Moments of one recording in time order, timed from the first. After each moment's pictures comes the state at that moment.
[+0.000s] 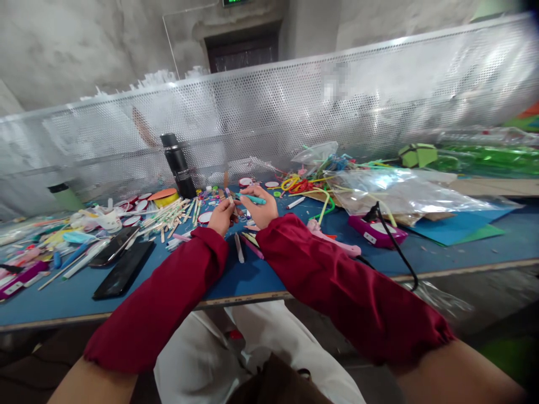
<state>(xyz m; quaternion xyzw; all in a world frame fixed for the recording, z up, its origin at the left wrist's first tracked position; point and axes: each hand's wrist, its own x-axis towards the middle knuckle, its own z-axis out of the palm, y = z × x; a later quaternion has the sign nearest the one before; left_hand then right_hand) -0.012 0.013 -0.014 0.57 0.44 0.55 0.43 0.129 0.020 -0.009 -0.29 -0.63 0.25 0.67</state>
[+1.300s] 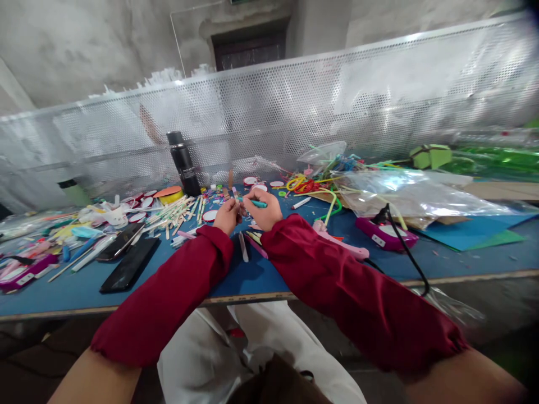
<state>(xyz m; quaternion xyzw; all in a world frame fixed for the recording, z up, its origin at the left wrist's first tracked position) -0.008 0.010 -0.014 0.61 0.45 0.54 0.37 0.131 0.019 -0.010 -0.31 -0.70 0.21 0.60</state>
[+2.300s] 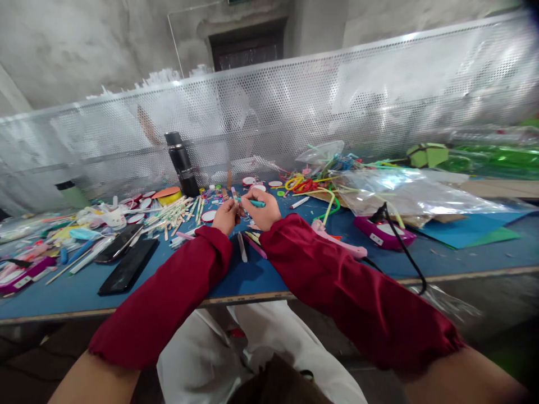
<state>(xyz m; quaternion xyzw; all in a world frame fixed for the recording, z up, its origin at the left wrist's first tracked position) -0.006 0.007 -0.011 0.61 0.44 0.55 0.37 0.132 0.019 -0.010 -0.32 -0.70 0.20 0.60</state>
